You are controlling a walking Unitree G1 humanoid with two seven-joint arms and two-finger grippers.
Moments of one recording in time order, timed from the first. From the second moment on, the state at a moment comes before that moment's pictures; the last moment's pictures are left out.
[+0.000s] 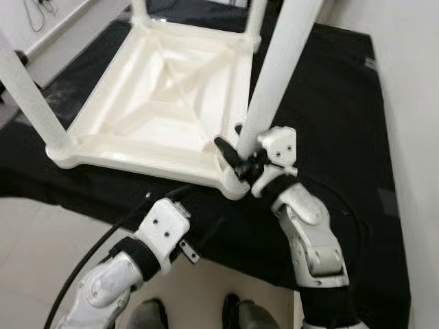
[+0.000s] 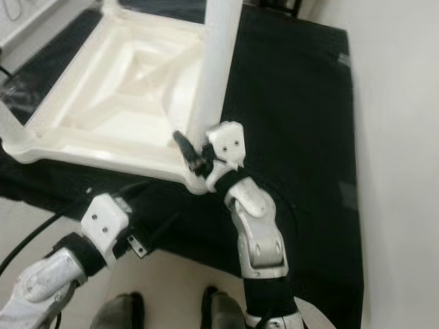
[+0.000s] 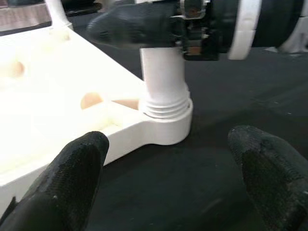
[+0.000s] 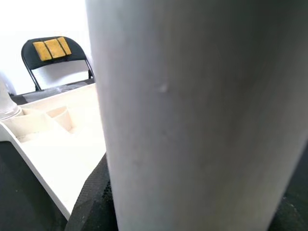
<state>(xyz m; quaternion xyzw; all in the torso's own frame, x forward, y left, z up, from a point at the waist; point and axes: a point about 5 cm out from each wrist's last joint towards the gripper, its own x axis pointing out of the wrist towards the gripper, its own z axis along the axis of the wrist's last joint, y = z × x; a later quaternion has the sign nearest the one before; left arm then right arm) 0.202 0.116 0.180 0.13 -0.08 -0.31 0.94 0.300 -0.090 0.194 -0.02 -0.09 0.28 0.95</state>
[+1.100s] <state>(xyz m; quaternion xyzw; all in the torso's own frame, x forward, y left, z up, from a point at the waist) 0.208 0.116 0.186 0.13 -0.10 -0.29 0.94 0.340 -0.094 0.221 0.00 -0.06 0.62 0.78</state>
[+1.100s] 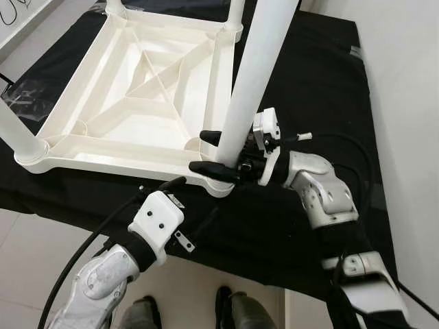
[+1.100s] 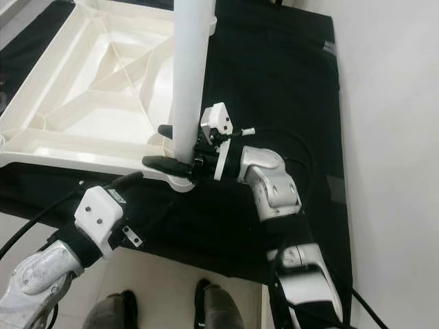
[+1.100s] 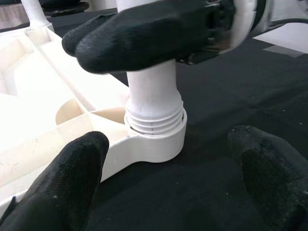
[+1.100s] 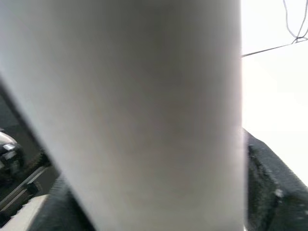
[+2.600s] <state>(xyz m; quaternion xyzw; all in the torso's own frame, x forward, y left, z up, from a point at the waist) 0.206 0.113 0.184 0.13 -0.10 -0.31 0.94 0.321 -0.083 0.192 -0.03 -0.02 0.35 0.94</state>
